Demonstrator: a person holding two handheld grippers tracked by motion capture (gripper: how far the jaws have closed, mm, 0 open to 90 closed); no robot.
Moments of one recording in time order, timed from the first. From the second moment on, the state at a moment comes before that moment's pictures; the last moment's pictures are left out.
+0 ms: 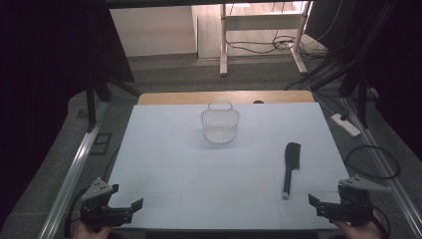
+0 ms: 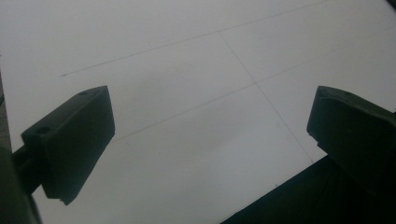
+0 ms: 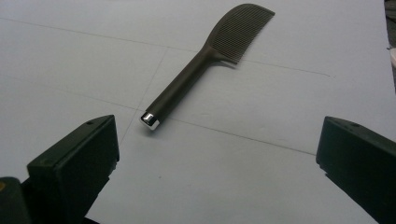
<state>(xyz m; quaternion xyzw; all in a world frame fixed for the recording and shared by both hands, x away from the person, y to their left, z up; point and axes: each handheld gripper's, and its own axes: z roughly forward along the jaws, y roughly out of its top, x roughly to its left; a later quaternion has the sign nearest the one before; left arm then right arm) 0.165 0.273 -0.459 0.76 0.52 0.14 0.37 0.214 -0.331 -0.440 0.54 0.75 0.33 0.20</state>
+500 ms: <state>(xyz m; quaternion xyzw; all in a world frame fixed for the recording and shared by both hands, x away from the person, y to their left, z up) 0.166 0.273 -0.459 0.76 0.52 0.14 0.37 0.217 -0.331 -0.440 0.53 0.76 0.33 0.19</state>
